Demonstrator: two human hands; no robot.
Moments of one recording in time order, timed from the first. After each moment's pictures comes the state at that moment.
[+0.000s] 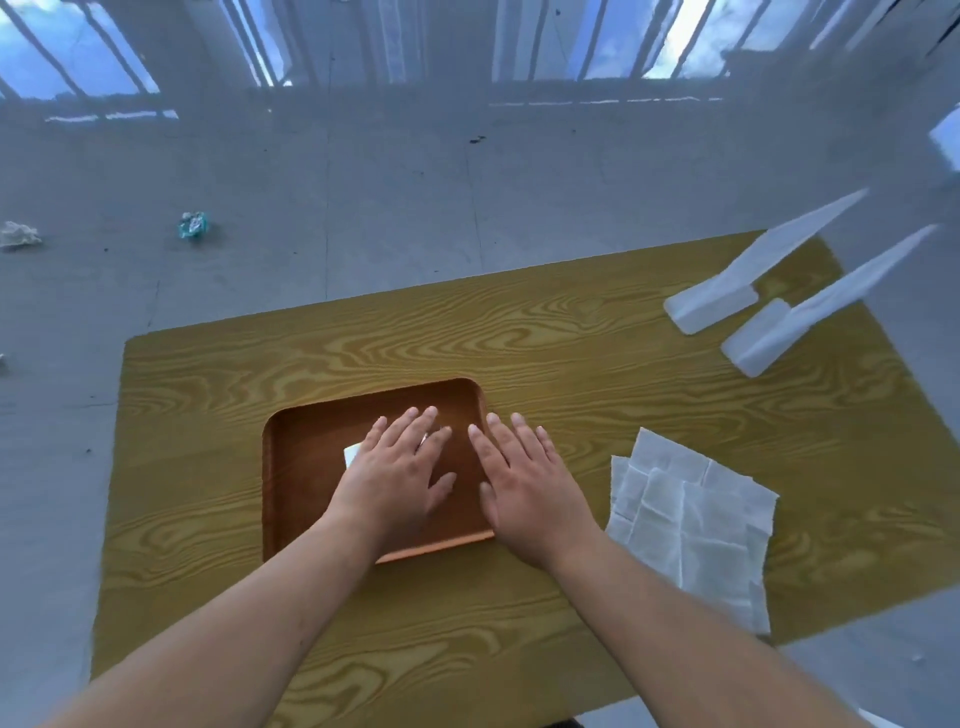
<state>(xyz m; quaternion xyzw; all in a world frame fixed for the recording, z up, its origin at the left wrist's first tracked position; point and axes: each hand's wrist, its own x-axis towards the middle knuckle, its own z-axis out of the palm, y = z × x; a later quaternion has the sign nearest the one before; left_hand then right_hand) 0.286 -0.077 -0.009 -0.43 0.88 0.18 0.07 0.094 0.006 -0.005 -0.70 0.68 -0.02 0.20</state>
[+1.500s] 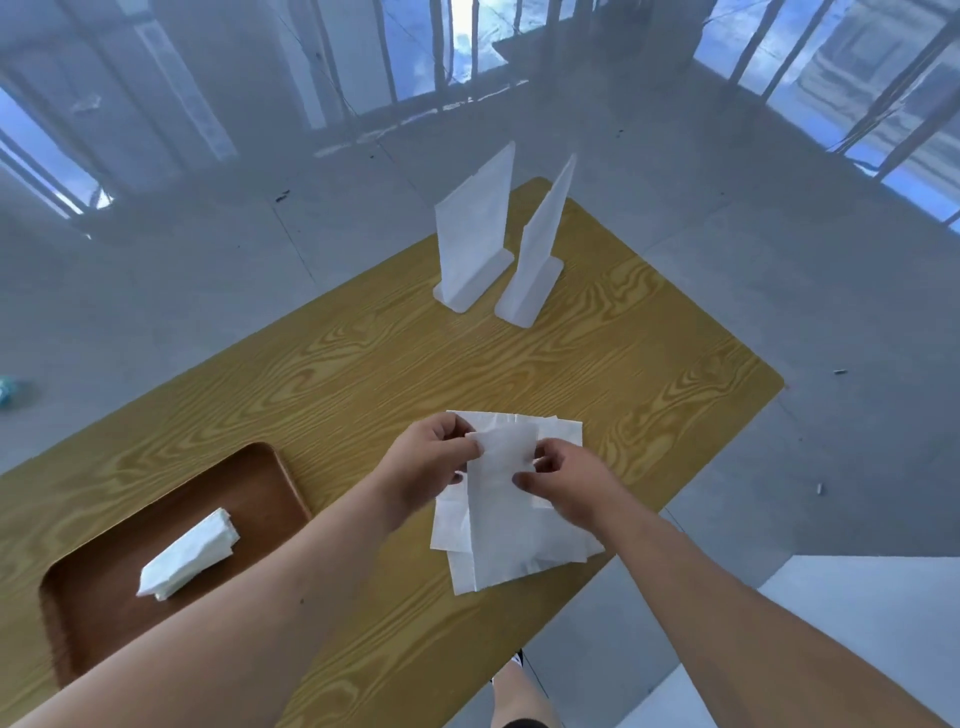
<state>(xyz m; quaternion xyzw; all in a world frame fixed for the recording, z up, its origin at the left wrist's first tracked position) 0.036 -0.011 0.050 -0.42 0.61 0.67 0.01 -0.119 0.142 0.006 -0.21 0.79 -0.32 0.48</state>
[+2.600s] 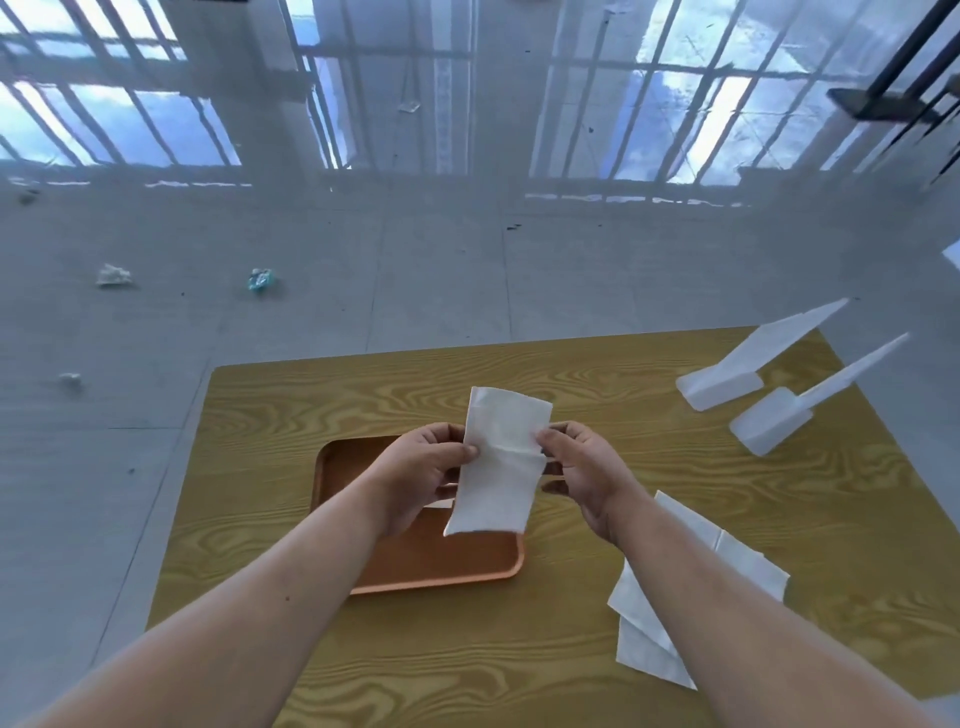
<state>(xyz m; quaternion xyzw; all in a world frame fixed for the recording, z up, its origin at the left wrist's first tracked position) 0.300 -0.099 0.092 -0.50 0.38 0.75 -0.20 0.082 -0.050 0.097 -0.28 0.66 -0.38 0.59</state>
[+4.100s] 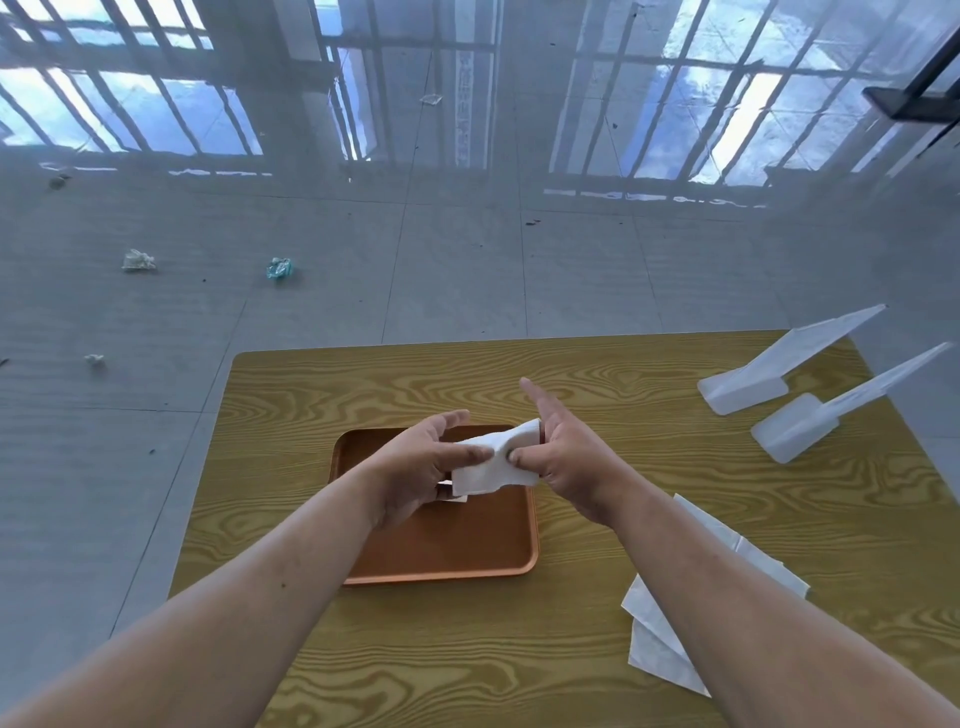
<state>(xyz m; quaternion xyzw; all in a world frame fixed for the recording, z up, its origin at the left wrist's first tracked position) 0.318 -0.102 0.095 -0.52 0.36 0.76 -0.17 0.110 -0.068 0.108 -0.41 0.58 -0.31 0.63</state>
